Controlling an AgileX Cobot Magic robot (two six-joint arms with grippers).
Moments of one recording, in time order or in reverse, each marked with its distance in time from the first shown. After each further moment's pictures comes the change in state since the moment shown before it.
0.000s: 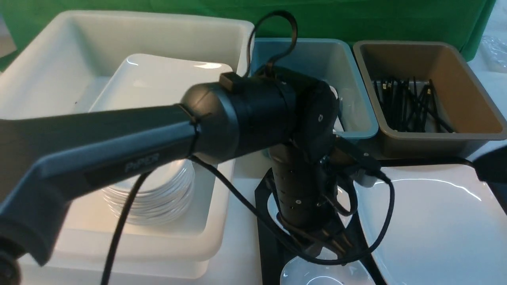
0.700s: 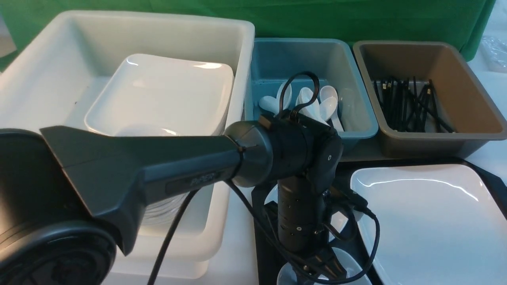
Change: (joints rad) right arm 0.000 -0.171 0.082 0.006 -0.005 0.006; left arm 0.000 0.163 -0.004 0.007 0.035 -0.031
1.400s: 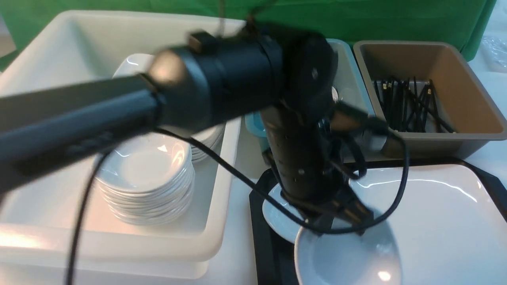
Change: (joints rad) right arm 0.000 -0.002 -0.075 0.053 0.004 -0.062; left arm 0.007 -0.290 -0.084 -0.032 0.043 -0.065
